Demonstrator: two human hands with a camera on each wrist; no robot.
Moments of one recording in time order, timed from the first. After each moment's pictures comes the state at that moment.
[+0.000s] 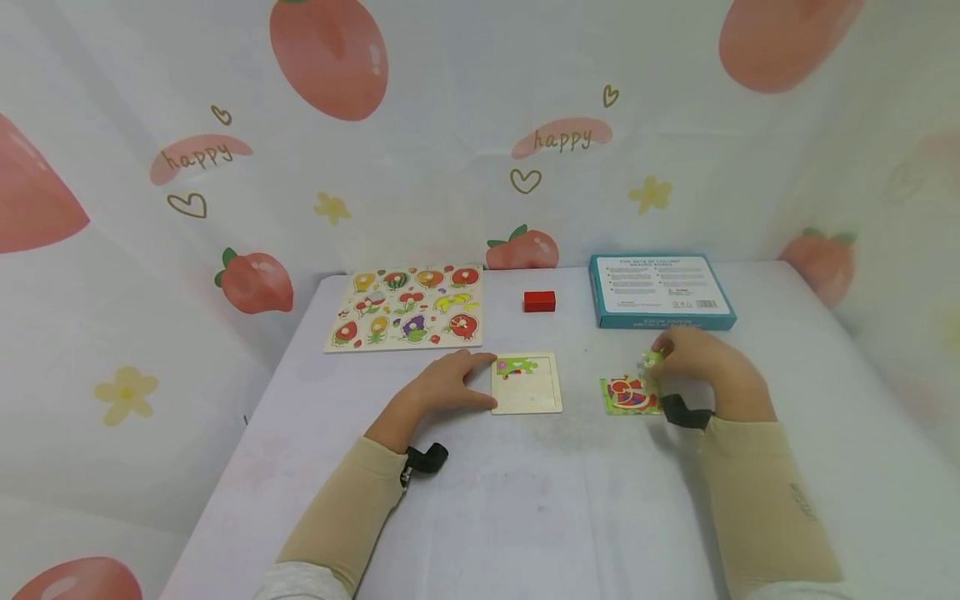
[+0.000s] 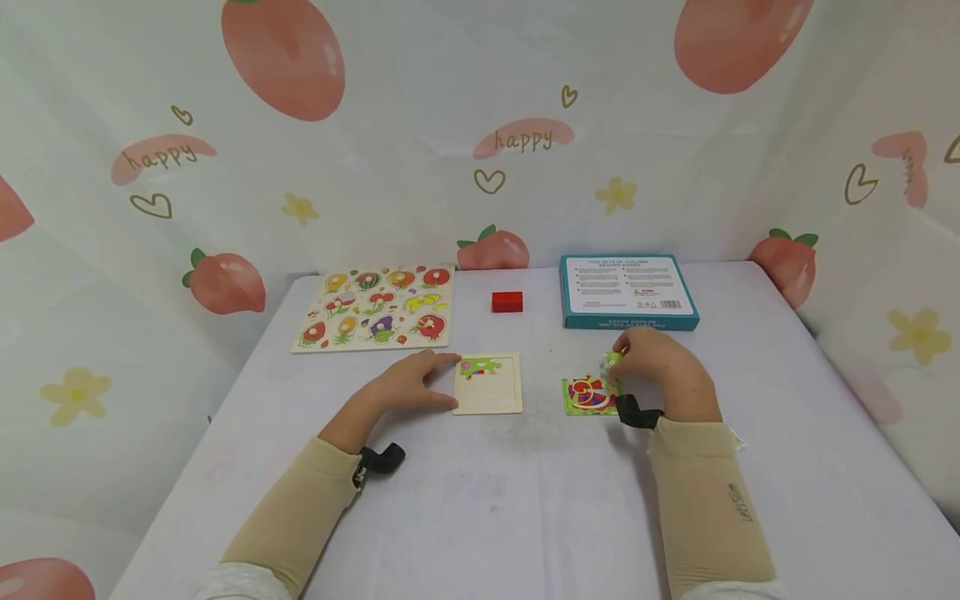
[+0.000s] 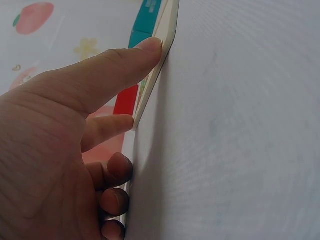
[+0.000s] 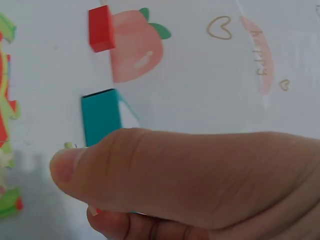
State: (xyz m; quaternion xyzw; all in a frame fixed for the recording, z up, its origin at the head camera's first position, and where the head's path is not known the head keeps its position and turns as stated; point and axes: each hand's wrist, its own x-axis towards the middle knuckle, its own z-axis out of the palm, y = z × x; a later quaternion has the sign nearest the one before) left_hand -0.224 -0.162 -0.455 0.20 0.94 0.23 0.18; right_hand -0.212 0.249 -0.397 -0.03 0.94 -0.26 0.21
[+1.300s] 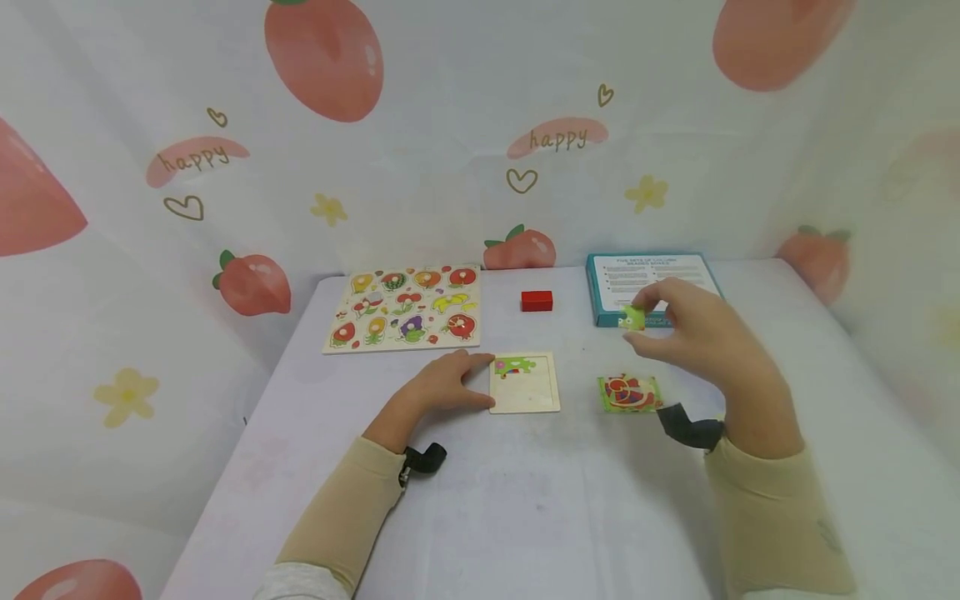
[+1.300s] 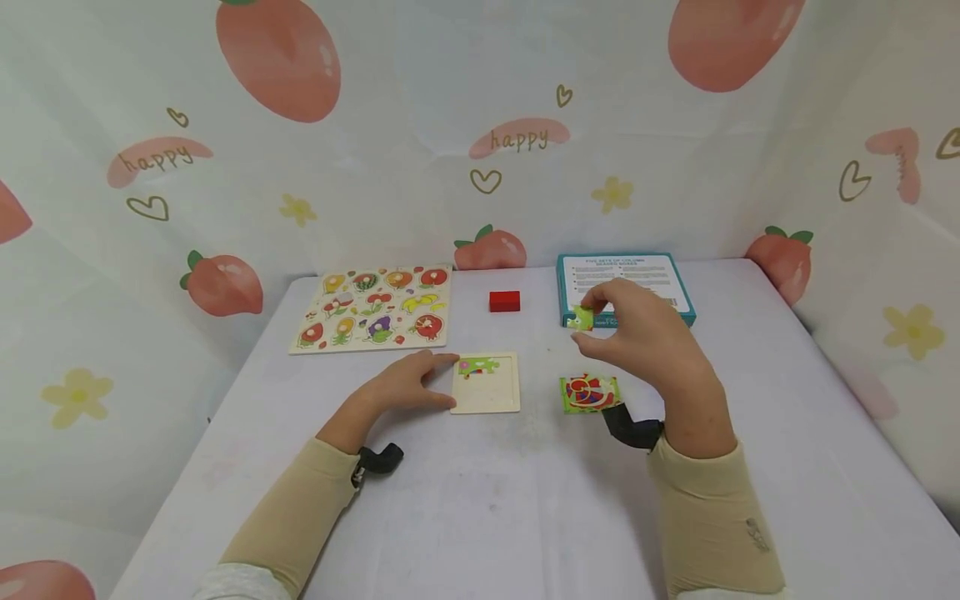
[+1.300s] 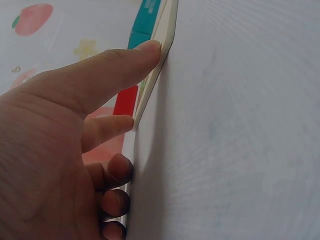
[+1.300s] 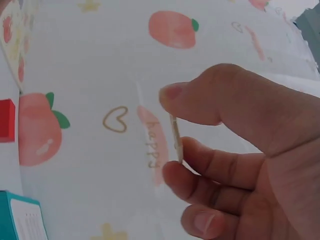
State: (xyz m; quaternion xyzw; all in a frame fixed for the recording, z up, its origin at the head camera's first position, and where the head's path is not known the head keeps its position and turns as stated) left_hand -0.221 -0.159 -0.450 0.20 0.94 0.22 0.19; right_hand -0.157 0.208 -0.313 -0.15 0.95 -0.29 -0.05
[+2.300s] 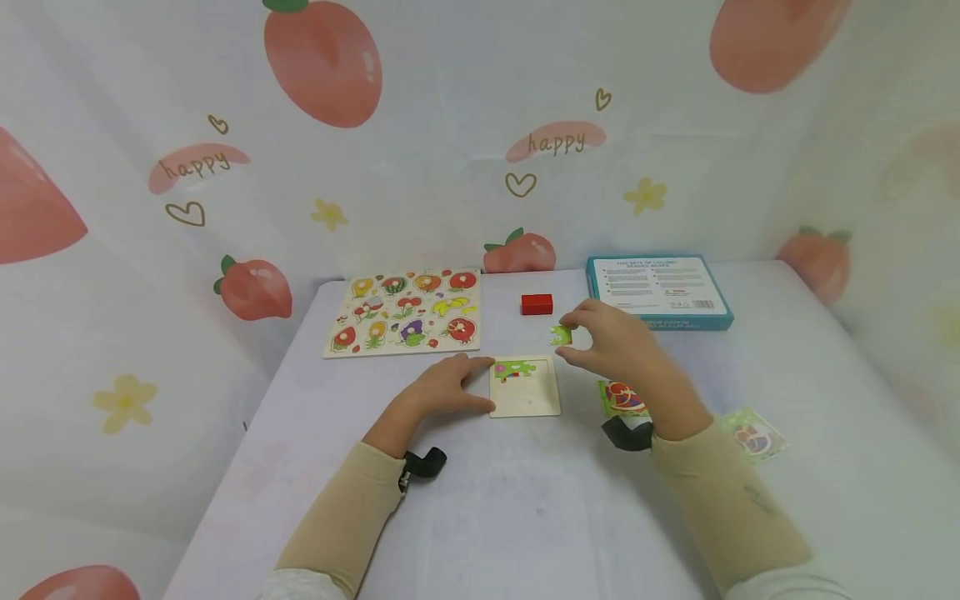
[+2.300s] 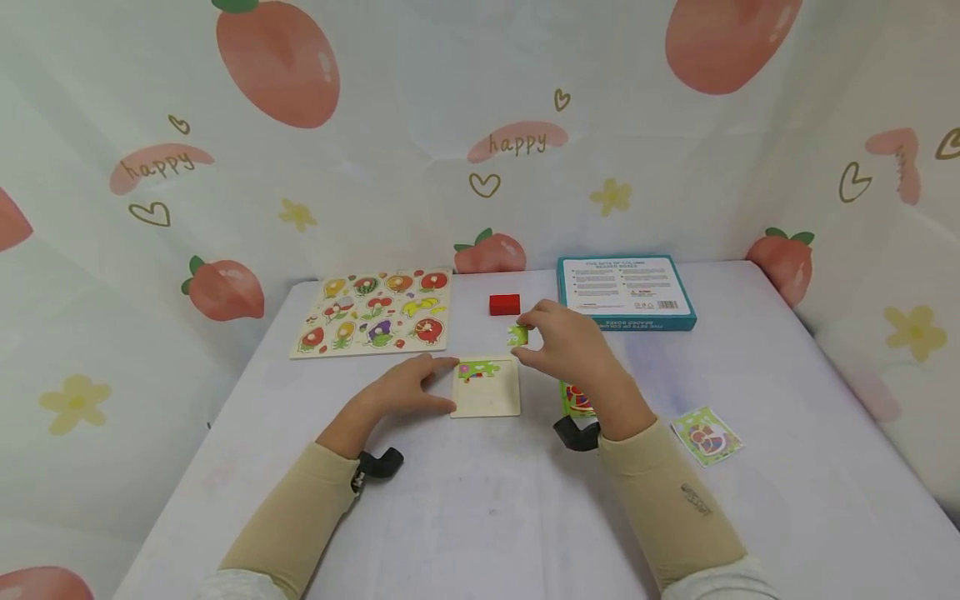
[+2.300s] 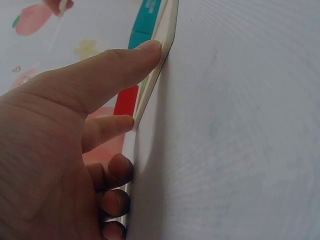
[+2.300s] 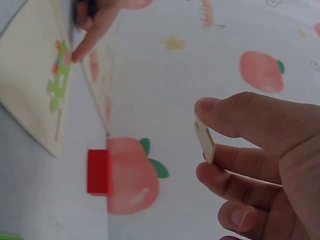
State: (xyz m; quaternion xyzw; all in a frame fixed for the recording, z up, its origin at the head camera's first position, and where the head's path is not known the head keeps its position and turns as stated) left_hand -0.221 -0.157 -0.451 0.20 0.94 0.22 0.18; right_hand -0.199 0.144 -0.368 -0.20 0.96 -0.21 -0.03
